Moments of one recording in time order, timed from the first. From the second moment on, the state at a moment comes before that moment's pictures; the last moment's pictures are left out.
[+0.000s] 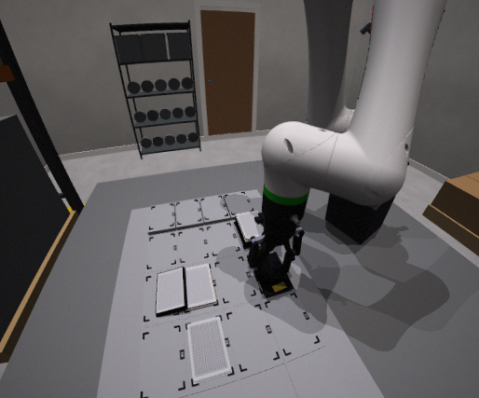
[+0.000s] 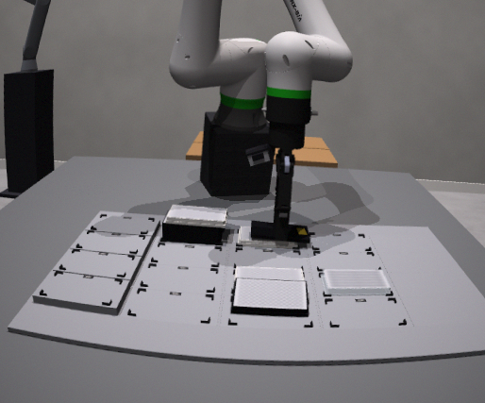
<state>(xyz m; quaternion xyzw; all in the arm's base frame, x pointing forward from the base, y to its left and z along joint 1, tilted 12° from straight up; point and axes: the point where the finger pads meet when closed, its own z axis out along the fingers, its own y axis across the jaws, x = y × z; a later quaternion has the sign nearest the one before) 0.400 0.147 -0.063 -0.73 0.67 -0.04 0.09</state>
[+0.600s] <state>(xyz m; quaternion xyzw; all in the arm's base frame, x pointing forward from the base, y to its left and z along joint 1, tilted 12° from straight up) 0.399 0.147 -0.057 -0.73 0.67 -0.04 0.09</state>
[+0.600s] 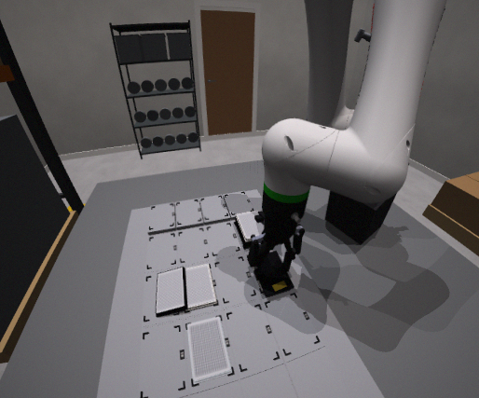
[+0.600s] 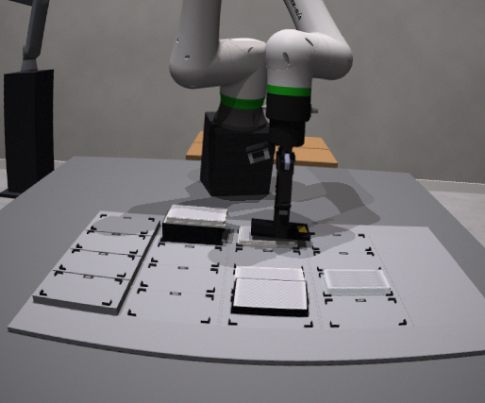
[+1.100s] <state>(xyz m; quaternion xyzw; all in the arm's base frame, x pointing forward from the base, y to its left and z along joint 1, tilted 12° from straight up) 0.396 0.146 -0.042 -0.73 0.67 -0.04 0.09</state>
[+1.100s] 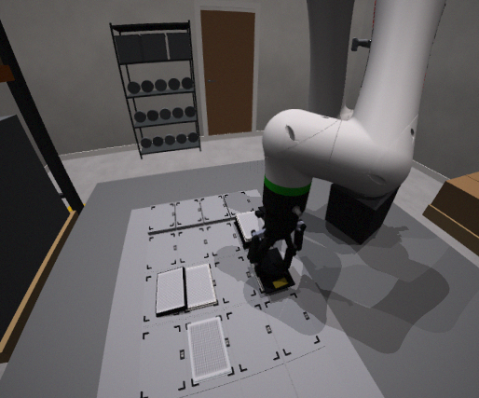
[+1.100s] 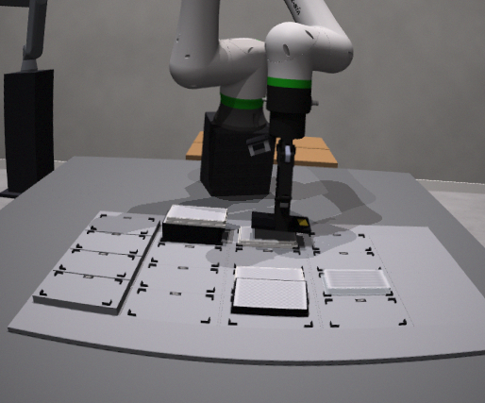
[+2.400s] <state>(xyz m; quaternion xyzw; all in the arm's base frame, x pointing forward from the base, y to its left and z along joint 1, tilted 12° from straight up) 0.392 0.124 -0.014 -0.73 0.67 -0.05 0.09</state>
